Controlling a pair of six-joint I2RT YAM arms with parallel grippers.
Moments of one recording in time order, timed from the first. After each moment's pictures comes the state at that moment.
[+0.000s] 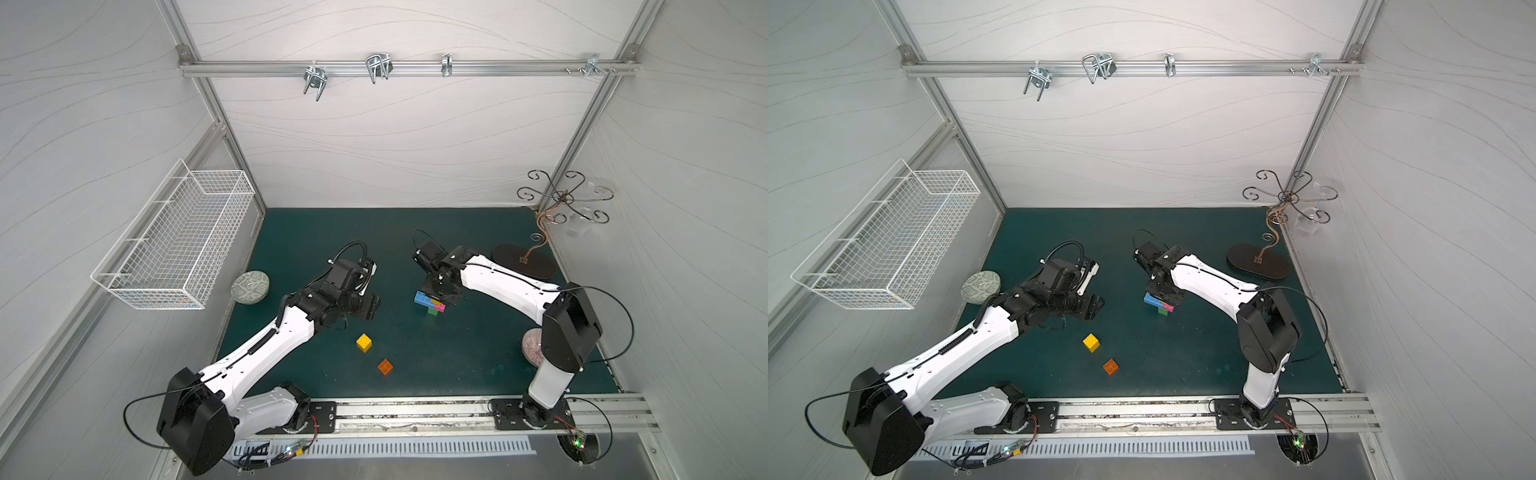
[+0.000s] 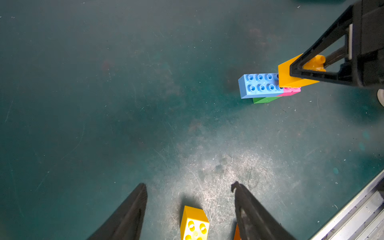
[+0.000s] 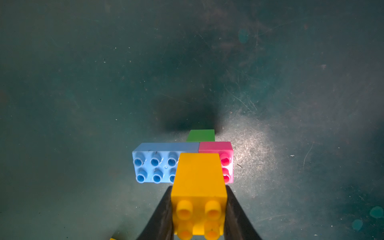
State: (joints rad) left arm -0.56 1.15 0.86 -0.60 0.06 -0.16; right arm 0.81 1.76 1.41 -1.01 0.16 1.16
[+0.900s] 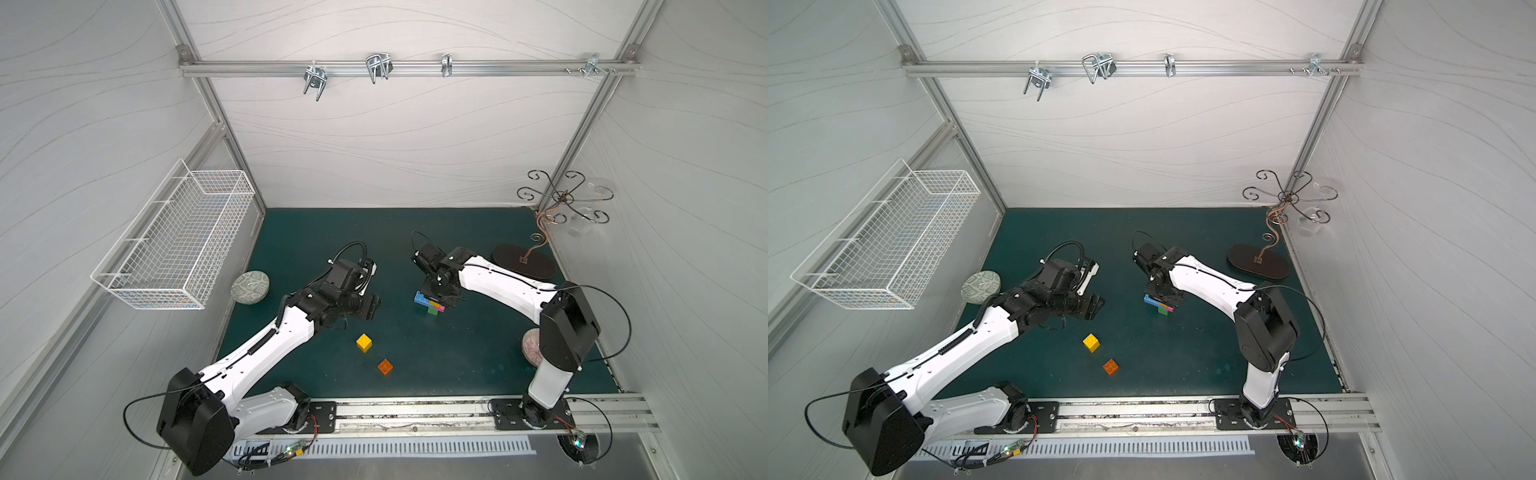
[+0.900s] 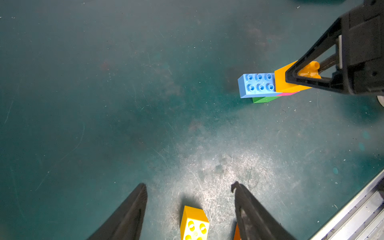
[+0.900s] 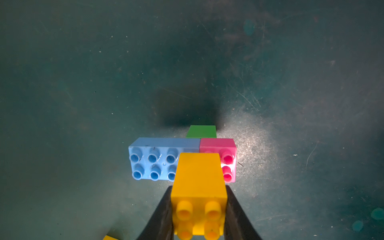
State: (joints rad) left arm -0.56 1.15 0.86 -0.60 0.06 -0.16; right arm 0.81 1.77 1.40 -1.00 0.14 1.13
